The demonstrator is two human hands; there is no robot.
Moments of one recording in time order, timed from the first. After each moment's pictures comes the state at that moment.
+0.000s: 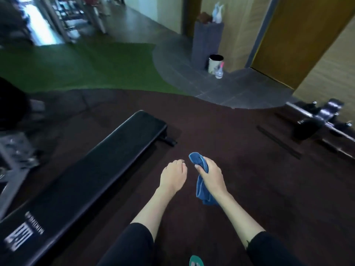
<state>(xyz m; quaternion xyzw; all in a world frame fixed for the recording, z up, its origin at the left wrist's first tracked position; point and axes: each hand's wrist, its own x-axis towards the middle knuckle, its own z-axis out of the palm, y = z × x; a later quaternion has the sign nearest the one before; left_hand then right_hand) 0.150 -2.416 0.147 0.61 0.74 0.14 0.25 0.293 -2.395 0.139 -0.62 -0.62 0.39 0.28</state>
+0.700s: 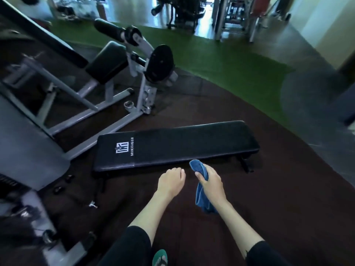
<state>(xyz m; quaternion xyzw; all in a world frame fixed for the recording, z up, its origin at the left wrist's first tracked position) 0.015 -2.596 0.142 0.28 0.92 0.19 0.17 0.106 -2.476 0.129 -0.33 -0.81 0.47 0.10</state>
